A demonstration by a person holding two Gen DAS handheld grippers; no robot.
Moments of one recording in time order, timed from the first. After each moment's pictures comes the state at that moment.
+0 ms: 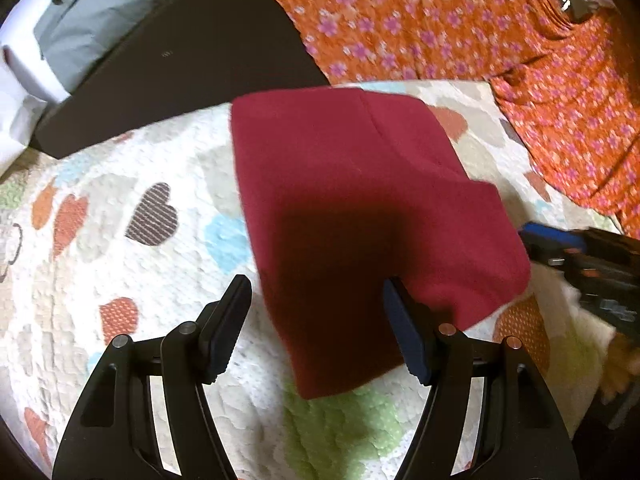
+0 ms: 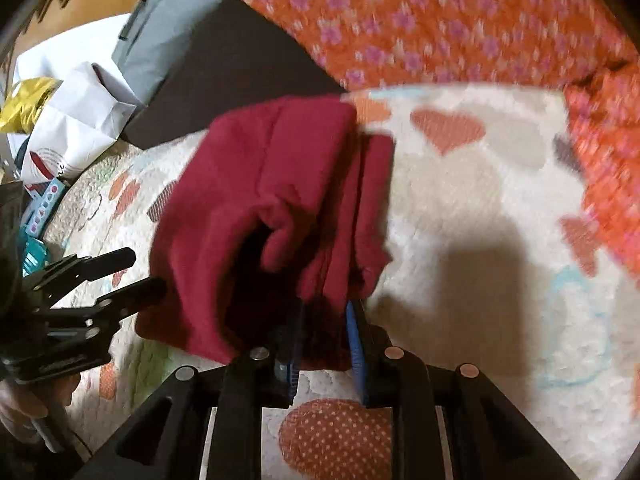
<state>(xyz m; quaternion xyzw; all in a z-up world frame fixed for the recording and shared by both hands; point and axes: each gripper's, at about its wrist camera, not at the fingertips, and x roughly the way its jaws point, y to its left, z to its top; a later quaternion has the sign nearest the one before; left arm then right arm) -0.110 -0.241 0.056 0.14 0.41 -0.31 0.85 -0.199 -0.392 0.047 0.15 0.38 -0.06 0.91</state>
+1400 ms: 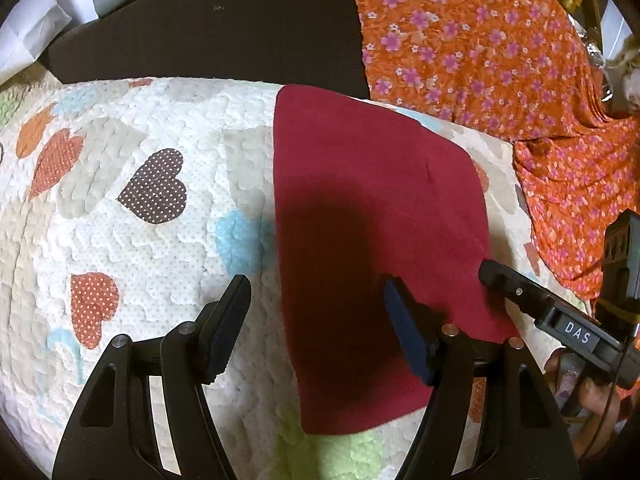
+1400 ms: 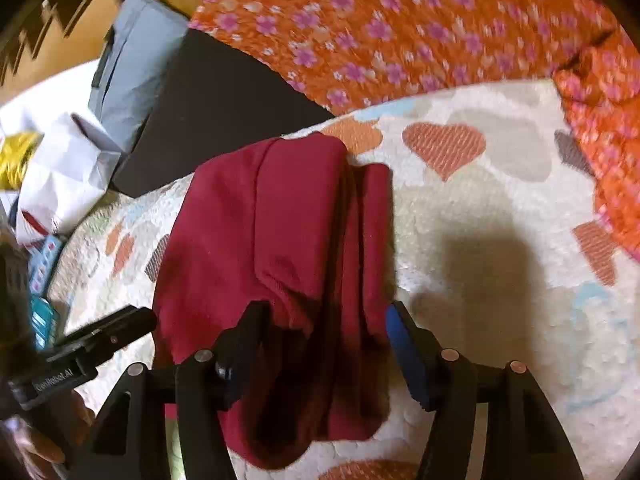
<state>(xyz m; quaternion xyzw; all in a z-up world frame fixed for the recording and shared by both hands) -0.057 -0.220 0.048 0.00 0.46 -0.30 0.83 -0.152 -0.426 0.034 0.25 0.37 -0.07 0.89</state>
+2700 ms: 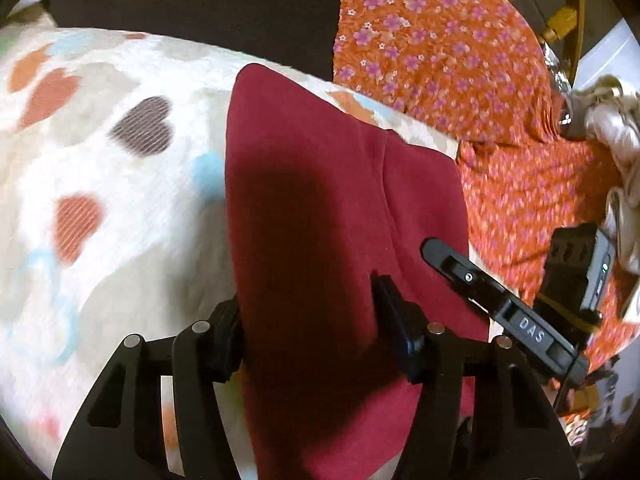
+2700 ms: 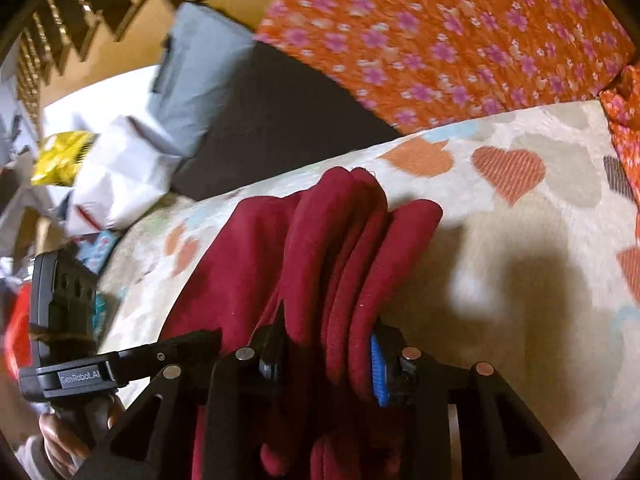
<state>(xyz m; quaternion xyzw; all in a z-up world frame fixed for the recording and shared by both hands) -0.111 -0.167 0.077 -0.08 0.52 -0.36 0.77 -0.182 -0.383 0.064 0.26 0.32 0.03 0.91</state>
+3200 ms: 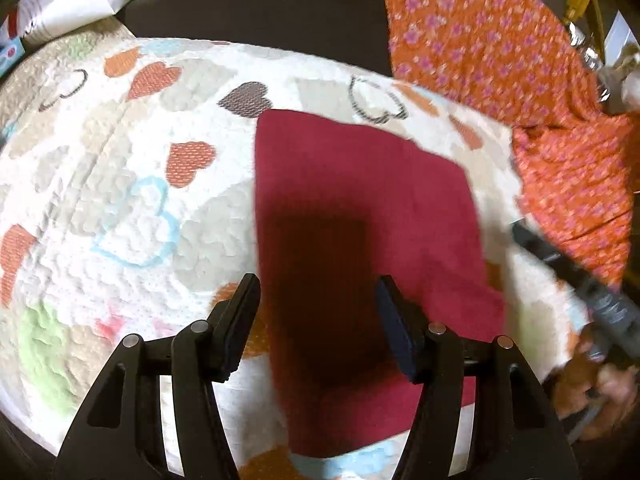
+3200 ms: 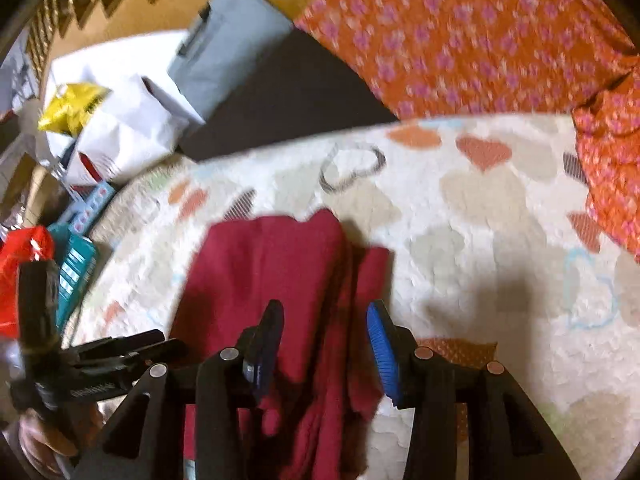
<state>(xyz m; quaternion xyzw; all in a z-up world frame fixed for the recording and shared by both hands) -0.171 -0.119 0.058 -0.03 0.49 -0.27 0.83 -0.240 -0.318 0.077 0.18 0.35 0.01 0.92</state>
